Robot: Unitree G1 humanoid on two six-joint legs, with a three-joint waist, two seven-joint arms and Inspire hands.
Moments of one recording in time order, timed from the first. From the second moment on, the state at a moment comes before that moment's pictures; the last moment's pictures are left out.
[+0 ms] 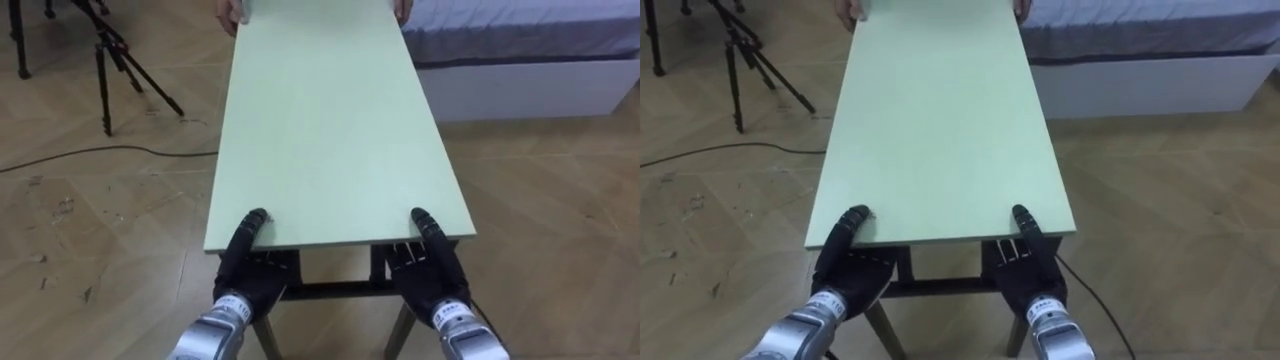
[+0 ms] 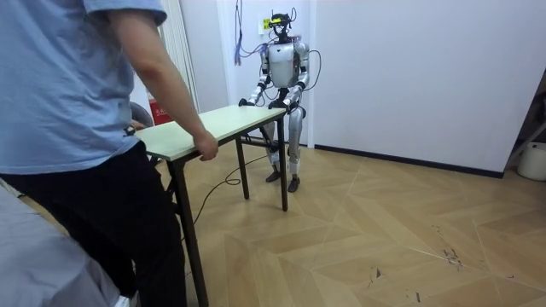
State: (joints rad) left arm -0.01 0.06 -0.13 0.51 -1.60 0.11 0.05; right arm 0.00 -0.12 0.15 0.55 1.49 0.04 0.08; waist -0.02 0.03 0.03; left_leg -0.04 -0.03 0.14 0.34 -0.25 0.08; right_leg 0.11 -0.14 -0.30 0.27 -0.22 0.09
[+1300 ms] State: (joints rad) left arm 0.09 0.06 -0.08 0.48 -1.40 0.08 -0.13; right arm 0.07 -0.13 0.15 0.51 1.48 0.12 0.18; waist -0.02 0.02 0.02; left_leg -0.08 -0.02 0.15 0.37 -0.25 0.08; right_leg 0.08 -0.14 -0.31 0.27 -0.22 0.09
